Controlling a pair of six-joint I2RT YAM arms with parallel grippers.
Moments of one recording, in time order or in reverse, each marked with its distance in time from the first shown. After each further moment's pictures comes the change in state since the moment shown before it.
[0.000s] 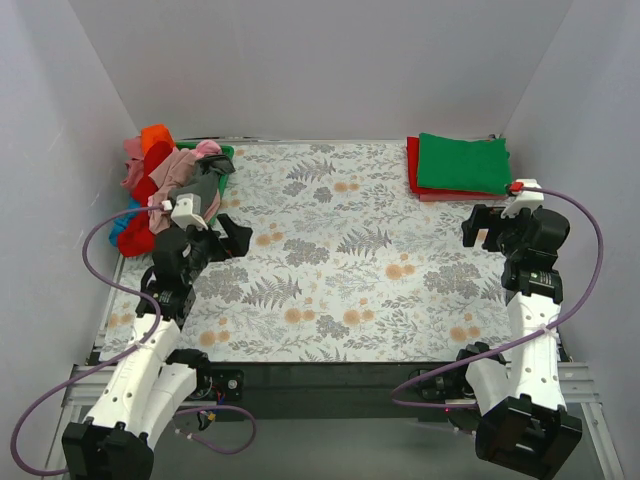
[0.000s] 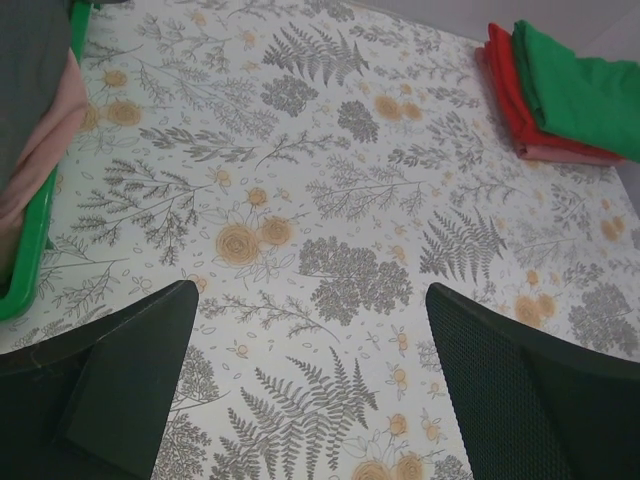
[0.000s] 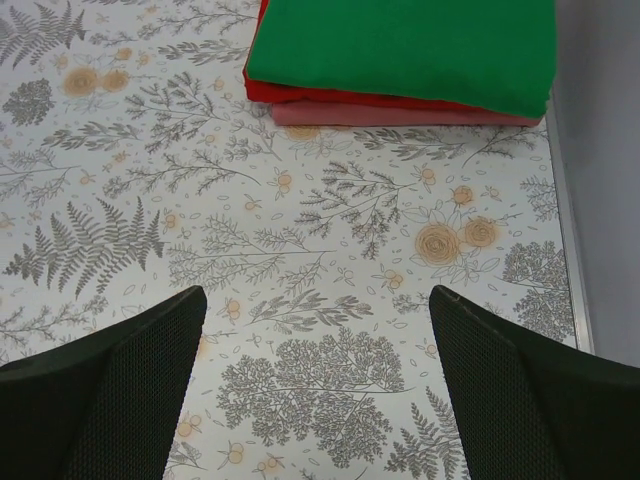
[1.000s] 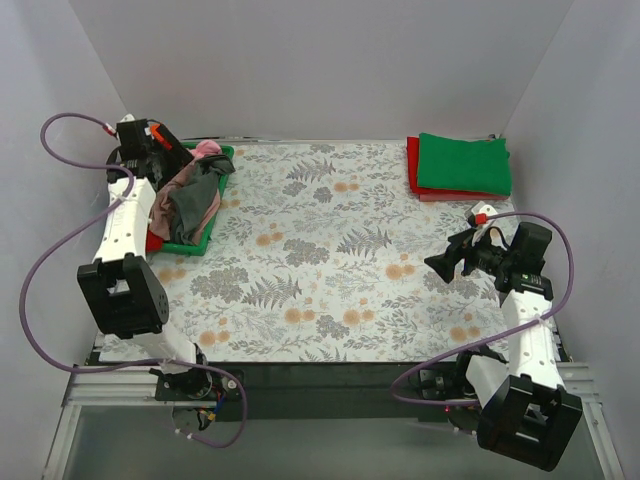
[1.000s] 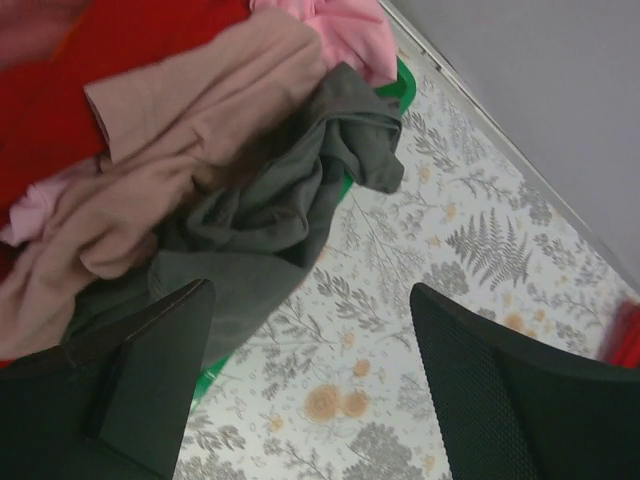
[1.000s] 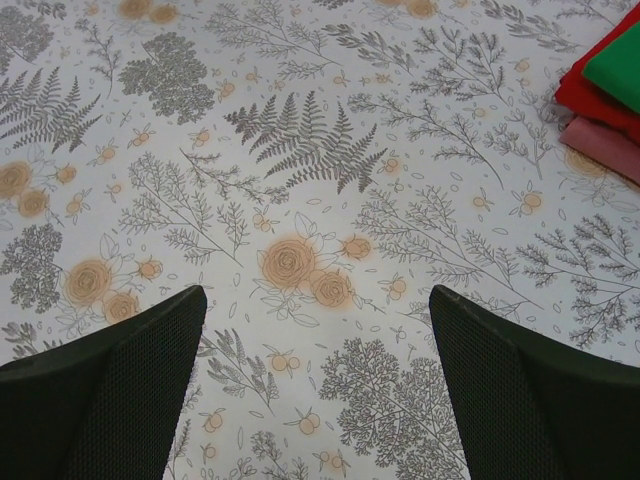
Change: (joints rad) left arm 0.320 0.864 0.945 -0.458 -0.147 -0.210; right arm -0.013 0.051 -0.132 -0.039 -0.661 -0.371
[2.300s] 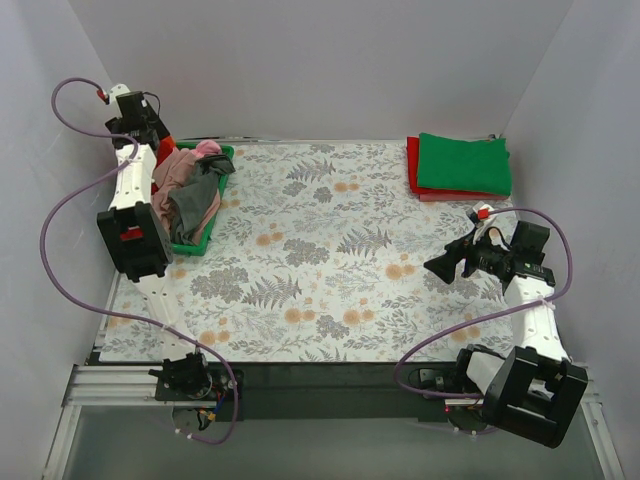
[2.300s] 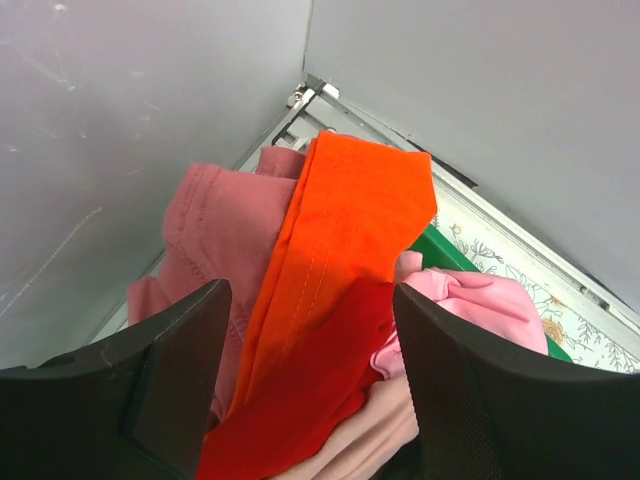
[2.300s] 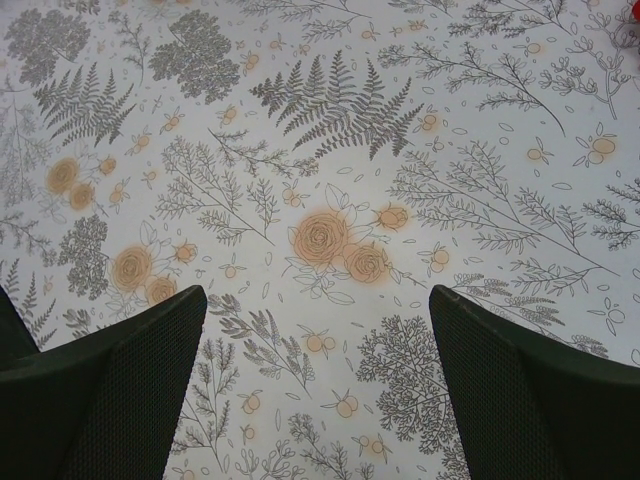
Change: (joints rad) left arm 0.047 0.584 0.601 0.132 -0.337 0.290; right arm -0.026 0.137 0.035 -0.105 -0.044 -0.009
